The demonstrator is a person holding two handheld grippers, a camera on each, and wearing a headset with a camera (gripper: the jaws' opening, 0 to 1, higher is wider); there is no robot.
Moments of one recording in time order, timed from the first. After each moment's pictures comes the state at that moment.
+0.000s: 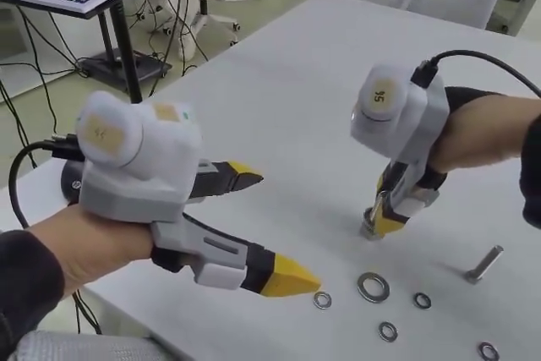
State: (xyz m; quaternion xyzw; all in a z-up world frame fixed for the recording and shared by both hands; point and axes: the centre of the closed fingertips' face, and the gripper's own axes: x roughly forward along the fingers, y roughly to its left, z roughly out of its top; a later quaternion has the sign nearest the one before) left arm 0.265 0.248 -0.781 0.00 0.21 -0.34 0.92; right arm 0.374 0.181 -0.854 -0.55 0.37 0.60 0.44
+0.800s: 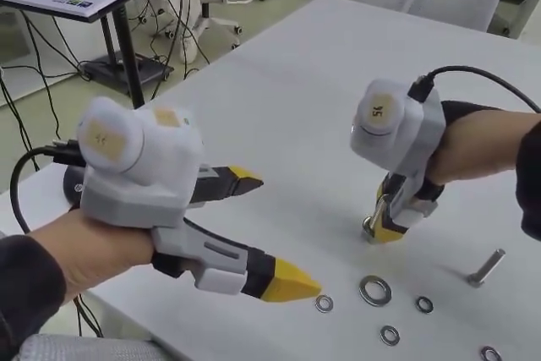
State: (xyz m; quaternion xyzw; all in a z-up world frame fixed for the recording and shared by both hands) left arm 0.263 0.246 -0.781 0.00 0.21 -0.33 0.92; right arm 0.366 0.176 -0.859 -0.55 0.37 0.60 0.44
